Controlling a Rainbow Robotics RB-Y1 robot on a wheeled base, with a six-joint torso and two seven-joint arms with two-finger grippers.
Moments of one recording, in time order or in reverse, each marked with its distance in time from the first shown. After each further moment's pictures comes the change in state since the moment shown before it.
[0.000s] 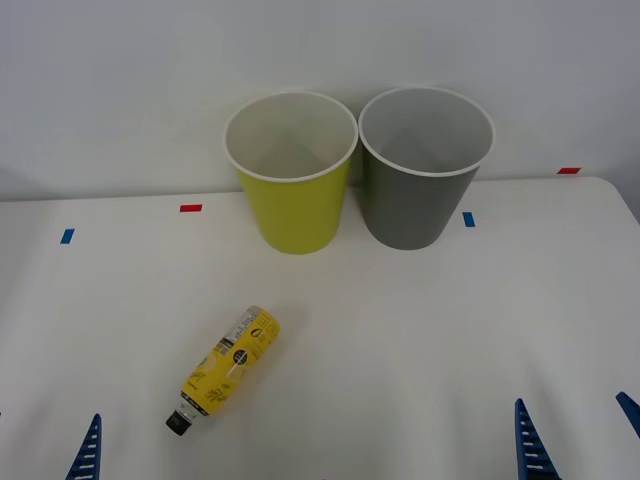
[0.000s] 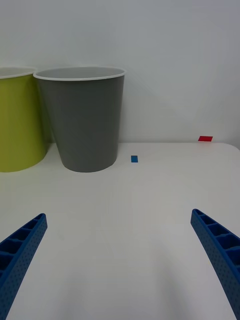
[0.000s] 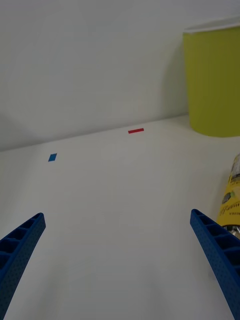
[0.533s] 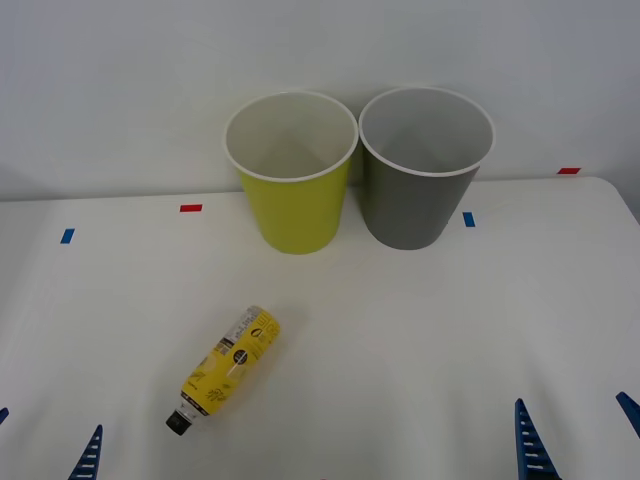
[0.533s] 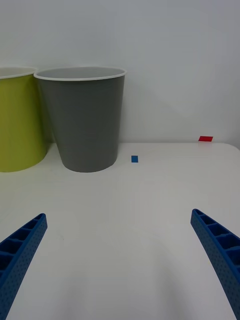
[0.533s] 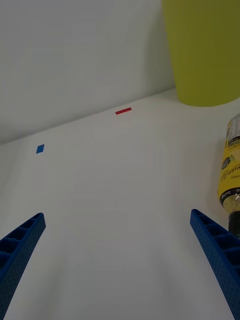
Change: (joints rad) right arm 0.000 0.000 0.000 0.000 0.000 0.000 0.000; left arm -0.047 0.127 0.021 0.022 -0.017 0.057 0.000
